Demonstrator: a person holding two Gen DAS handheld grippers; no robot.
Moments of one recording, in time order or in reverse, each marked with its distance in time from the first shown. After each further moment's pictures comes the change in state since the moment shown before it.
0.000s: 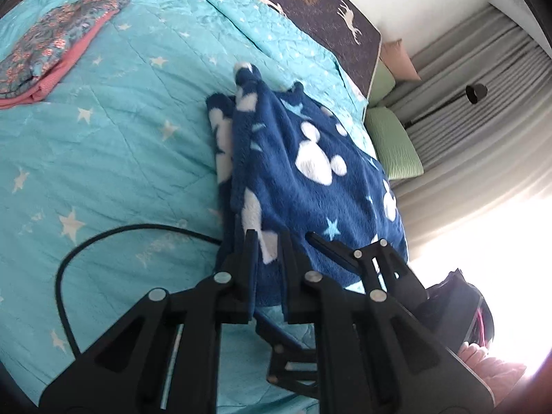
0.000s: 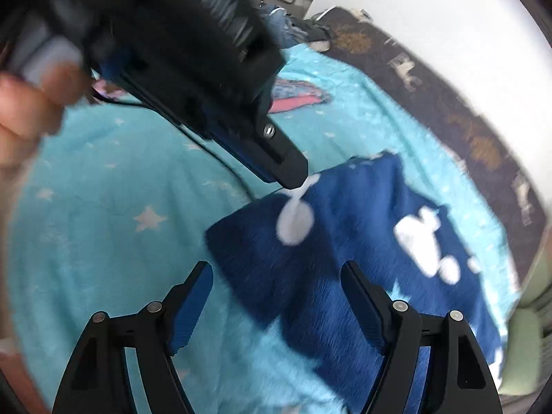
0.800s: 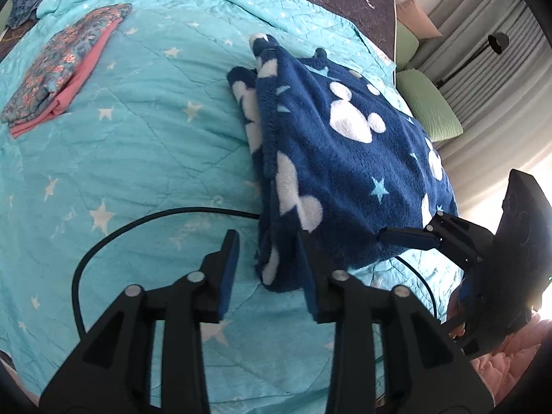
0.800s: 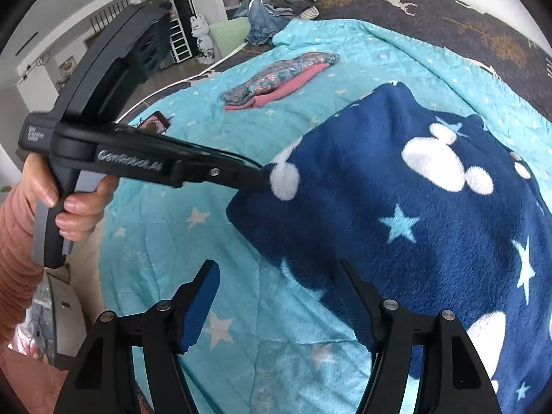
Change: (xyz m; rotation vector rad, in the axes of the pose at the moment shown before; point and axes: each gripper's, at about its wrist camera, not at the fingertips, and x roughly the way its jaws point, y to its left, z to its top) left arm 0.016 -0.005 -0.018 0.133 0.077 0.204; right arm -0.029 -0.074 -0.030 0.344 0.090 0.461
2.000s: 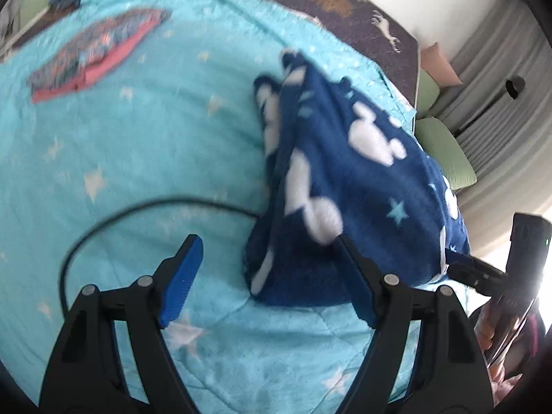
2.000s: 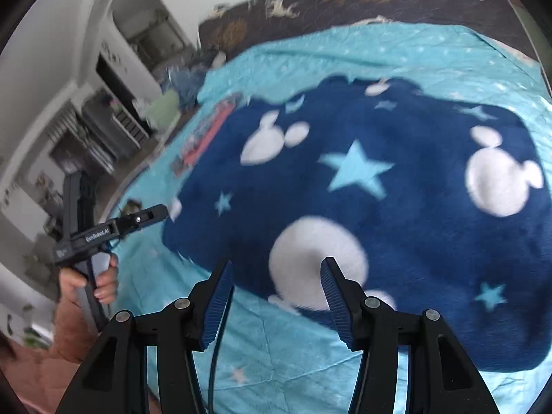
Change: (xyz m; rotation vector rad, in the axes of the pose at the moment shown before) left arm 0.027 0.004 -0.033 -0.163 -0.174 0.042; right arm -0.066 -0.113 -0.075 0.418 -0.108 0.007
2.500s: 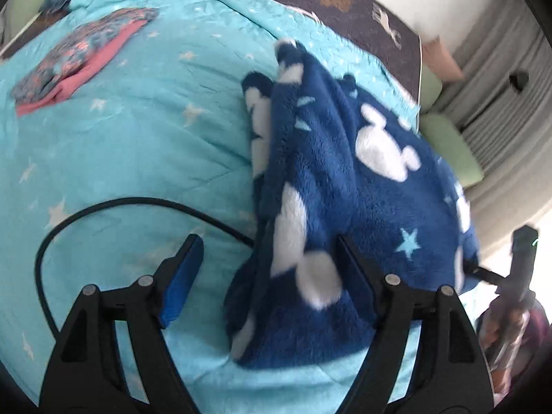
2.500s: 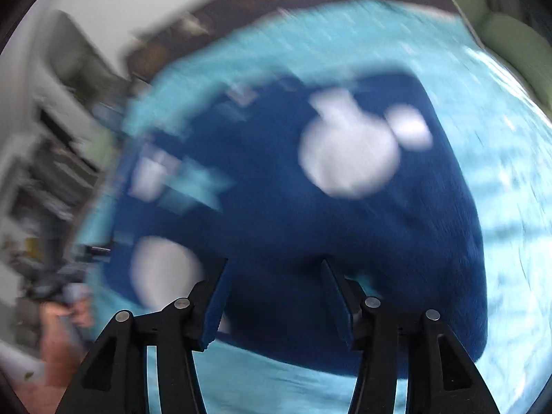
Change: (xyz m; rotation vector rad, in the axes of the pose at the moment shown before) left arm 0.017 -0.011 0.025 0.030 -0.018 0.015; right arm -0.025 -0.102 -0.020 0.287 -0.017 -0.198
